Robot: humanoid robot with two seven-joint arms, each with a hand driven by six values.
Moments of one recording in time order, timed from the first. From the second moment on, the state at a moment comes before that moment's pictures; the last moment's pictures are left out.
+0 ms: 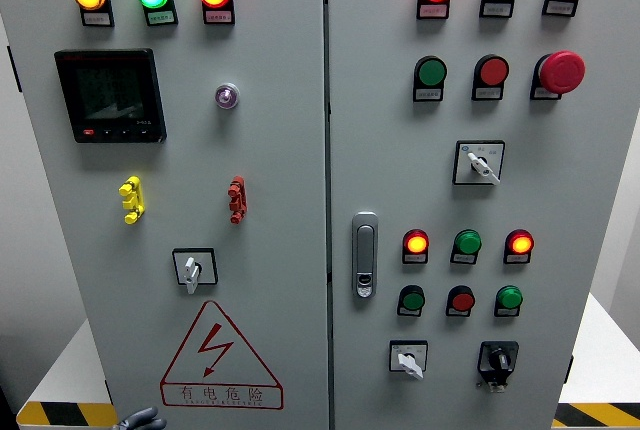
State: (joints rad) left arm 0.08 -0.04 -1.60 -1.71 1.56 -0.09 -0.03; right arm -0.01 0.12 0.07 -0.17 -0.02 0.00 -0.01
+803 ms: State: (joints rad) left arm -0.20 -0.02 -1.62 -1.71 1.48 -0.09 0.21; right arm -0.01 0.12 0.07 -0.17 -0.02 0.00 -0.01
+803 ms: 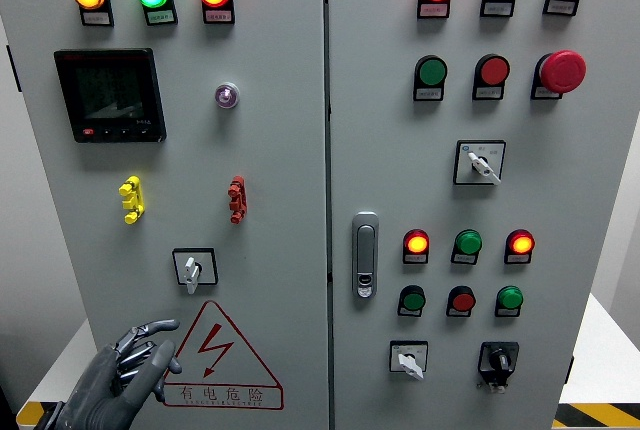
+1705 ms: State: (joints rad) left arm -0.40 -0.03 -1.62 -1.72 1.49 0.02 0.50; right arm -0.01 0.12 0.07 -0.17 -0.02 0.00 -0.01
